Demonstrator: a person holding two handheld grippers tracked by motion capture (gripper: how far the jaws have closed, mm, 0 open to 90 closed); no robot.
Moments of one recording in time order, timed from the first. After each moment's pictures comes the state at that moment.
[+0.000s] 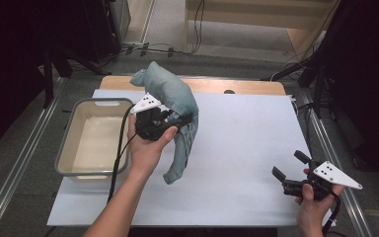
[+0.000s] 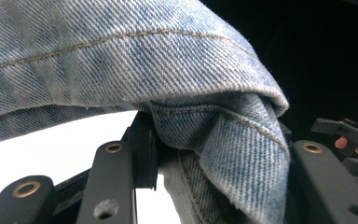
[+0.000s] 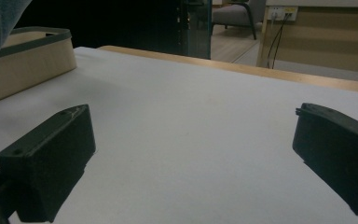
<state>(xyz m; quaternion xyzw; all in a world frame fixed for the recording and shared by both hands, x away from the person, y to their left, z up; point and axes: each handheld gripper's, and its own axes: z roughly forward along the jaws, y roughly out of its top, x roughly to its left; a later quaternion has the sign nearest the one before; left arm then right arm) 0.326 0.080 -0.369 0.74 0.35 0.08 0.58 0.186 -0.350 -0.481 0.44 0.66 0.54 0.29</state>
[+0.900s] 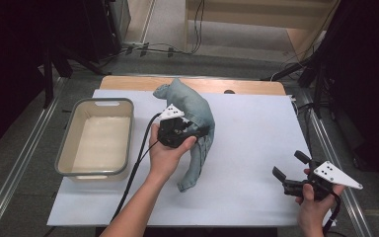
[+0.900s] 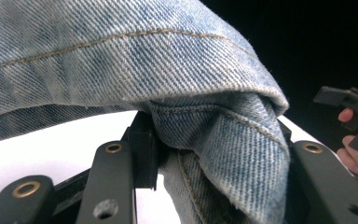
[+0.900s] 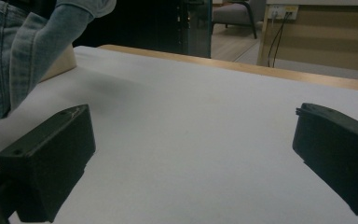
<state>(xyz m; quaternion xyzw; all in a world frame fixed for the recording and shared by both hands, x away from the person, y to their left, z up) 0.332 0.034 -0.415 0.76 0.35 0.03 0.54 0.186 -0.352 -0.482 0.44 0.66 0.54 0.29</state>
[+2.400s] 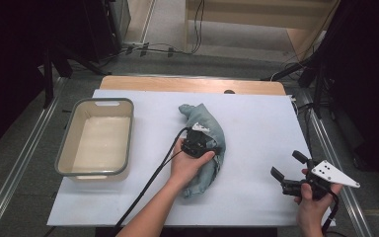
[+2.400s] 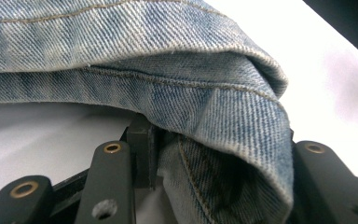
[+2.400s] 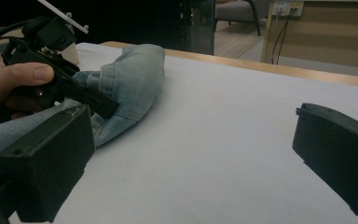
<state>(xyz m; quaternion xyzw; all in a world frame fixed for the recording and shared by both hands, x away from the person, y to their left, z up) 0.350 -0.023 -0.502 0.83 0.37 -0.02 0.42 0.189 -0.350 -0.484 0.44 0.66 0.54 0.28</state>
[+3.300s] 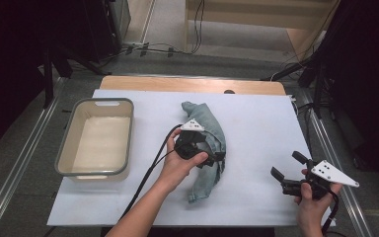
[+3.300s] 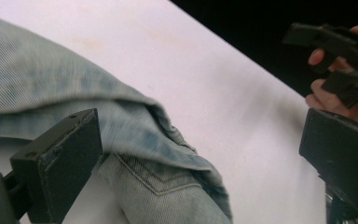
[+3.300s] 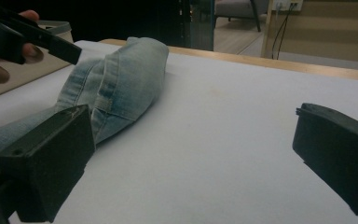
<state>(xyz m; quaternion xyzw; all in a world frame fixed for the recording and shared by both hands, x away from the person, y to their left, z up) 0.319 0.004 -0.443 0.81 0.30 -0.04 0.50 0.190 -0.352 -0.487 0.44 0.66 0.54 0.27</state>
